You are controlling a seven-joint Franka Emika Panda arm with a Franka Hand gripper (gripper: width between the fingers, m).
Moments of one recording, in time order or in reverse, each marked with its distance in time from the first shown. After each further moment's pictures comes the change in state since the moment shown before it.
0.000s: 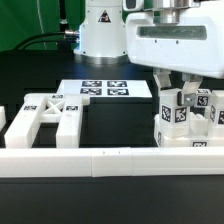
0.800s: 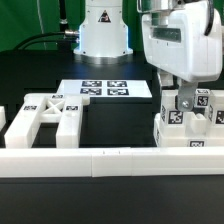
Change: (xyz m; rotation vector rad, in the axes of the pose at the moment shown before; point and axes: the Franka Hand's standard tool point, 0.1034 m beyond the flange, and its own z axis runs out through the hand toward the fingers) arm 0.003 0.003 0.003 0.001 -0.021 0.172
